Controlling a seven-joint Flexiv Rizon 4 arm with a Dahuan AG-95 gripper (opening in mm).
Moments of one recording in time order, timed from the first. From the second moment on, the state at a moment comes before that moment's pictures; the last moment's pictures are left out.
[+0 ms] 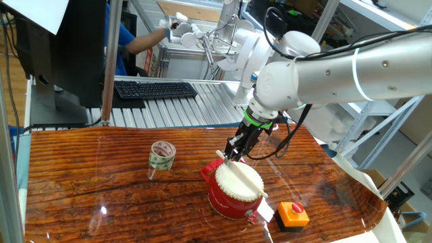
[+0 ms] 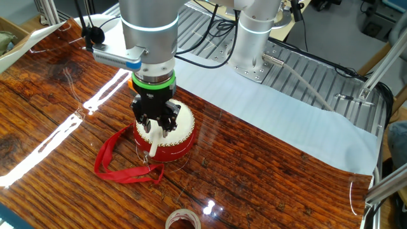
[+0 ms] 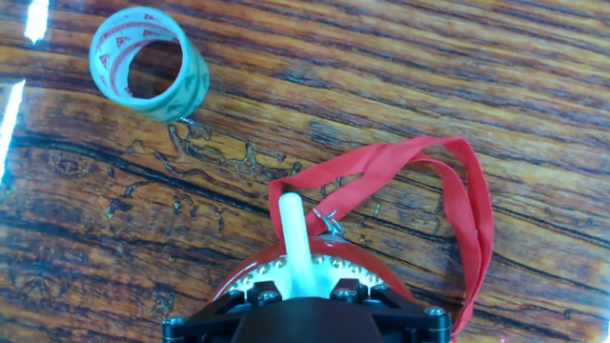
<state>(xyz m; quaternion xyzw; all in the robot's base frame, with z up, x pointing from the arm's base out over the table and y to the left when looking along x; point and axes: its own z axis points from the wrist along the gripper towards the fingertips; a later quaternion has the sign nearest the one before) 0.577 -0.031 0.127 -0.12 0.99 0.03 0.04</state>
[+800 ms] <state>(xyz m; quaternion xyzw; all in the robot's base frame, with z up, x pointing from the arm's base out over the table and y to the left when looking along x) 0.557 -0.037 0.133 -0.12 0.99 0.03 0.04</state>
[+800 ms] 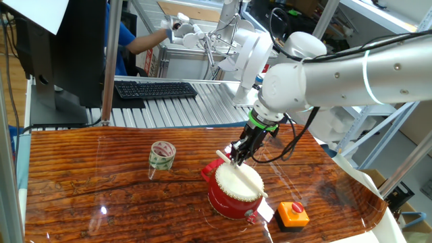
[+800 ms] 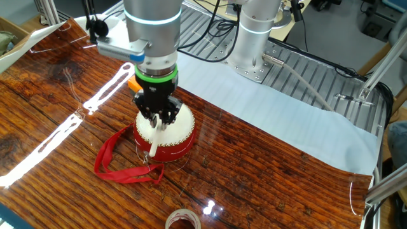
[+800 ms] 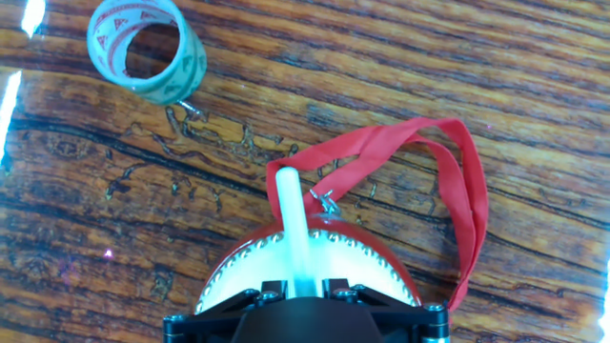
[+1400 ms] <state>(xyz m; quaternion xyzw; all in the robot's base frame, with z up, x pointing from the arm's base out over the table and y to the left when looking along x) 0.550 -0.036 0.126 -0.12 0.99 0.03 0.04</state>
